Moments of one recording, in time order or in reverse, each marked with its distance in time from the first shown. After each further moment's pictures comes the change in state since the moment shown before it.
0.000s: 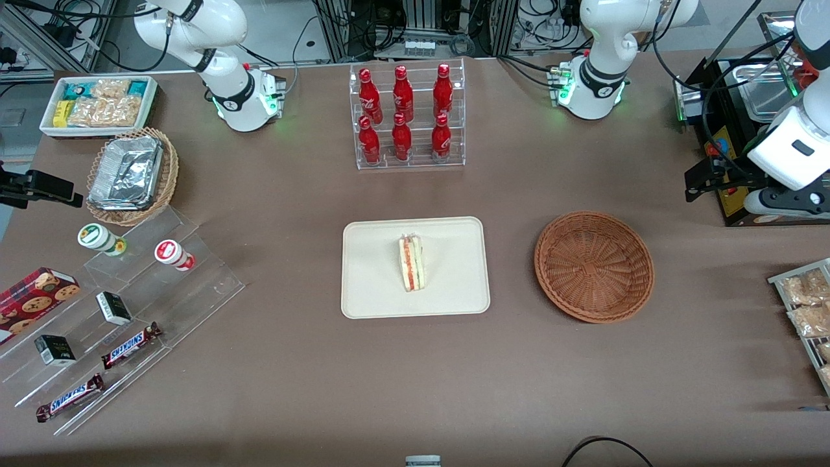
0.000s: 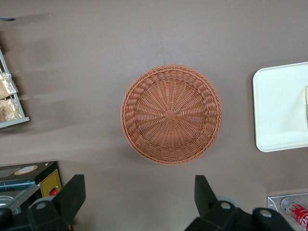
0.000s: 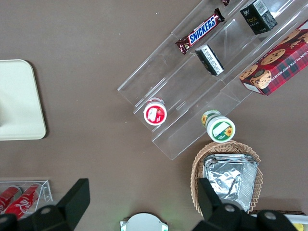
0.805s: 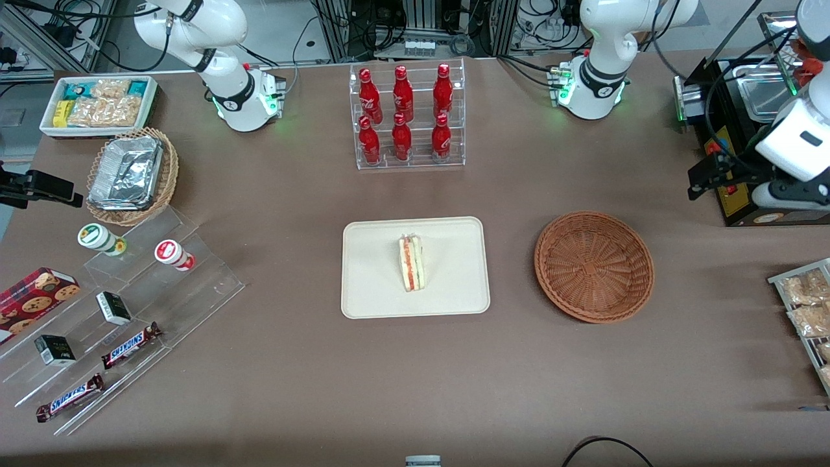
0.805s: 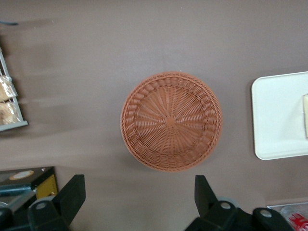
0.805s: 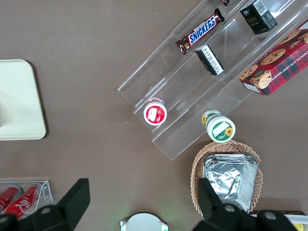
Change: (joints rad) arm 0.009 -0.018 0.004 -0.043 -0.006 0.069 0.000
